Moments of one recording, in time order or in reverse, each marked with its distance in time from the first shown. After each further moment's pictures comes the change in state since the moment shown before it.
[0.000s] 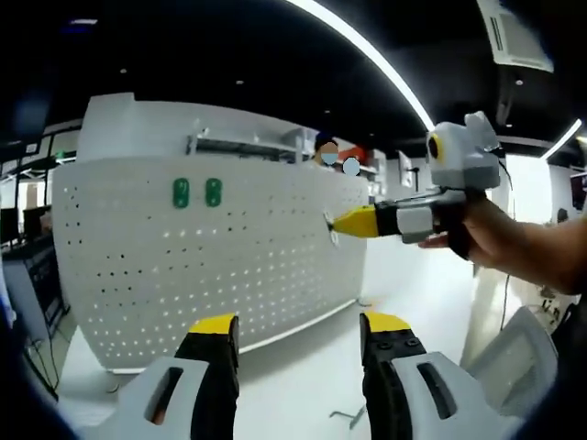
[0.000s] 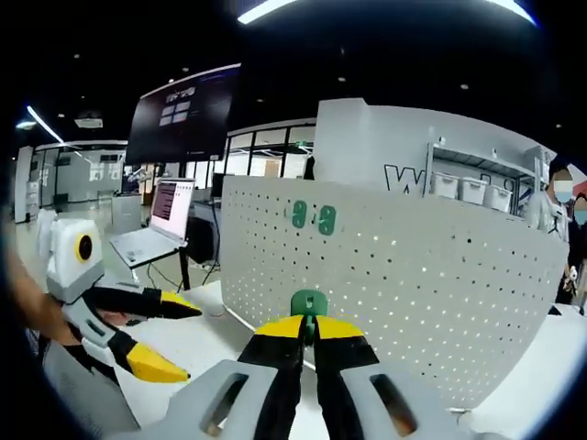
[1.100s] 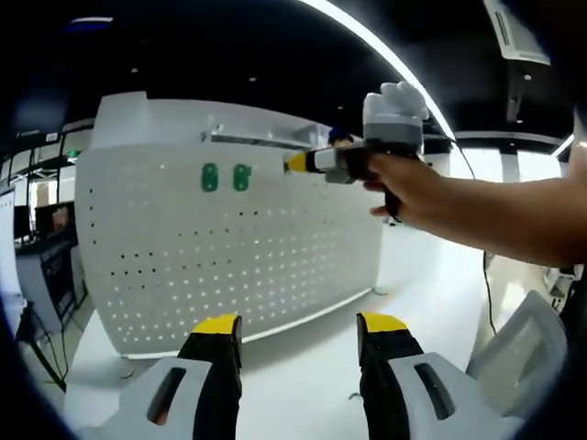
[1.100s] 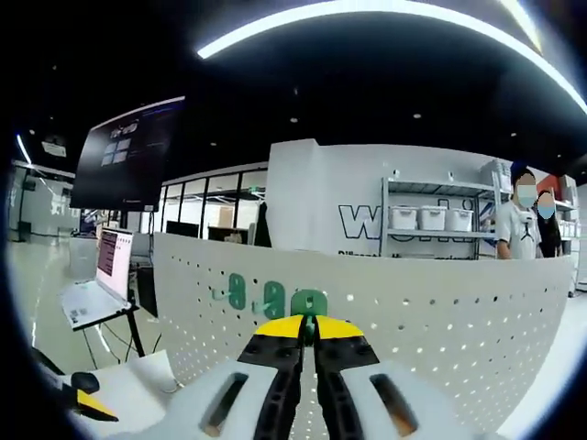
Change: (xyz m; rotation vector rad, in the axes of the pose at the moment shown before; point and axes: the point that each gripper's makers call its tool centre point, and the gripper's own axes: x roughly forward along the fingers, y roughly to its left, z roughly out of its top) left arm -0.017 0.024 -0.022 -0.008 0.013 0.065; right arm 0.089 -0.051 0.055 0.070 -0.218 -0.225
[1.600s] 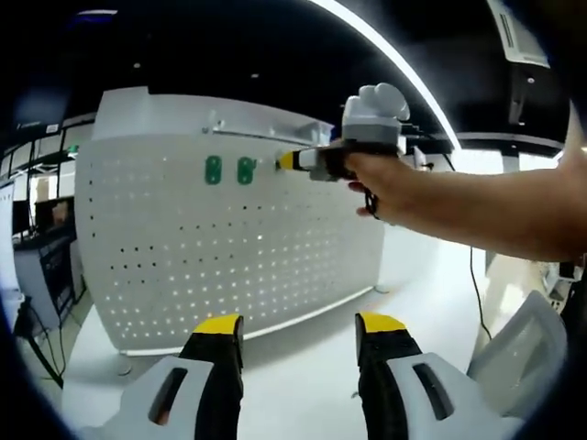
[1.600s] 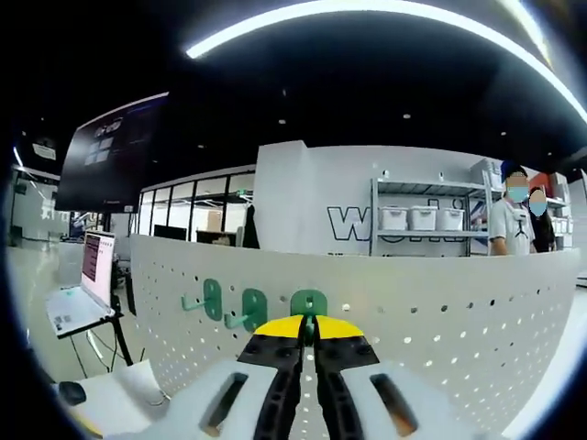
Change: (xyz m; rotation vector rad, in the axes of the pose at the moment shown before) left arm 0.004 0.006 -0.006 -0.015 0.012 -0.002; right arm 0.030 -0.009 -0.005 0.013 -0.001 -0.049
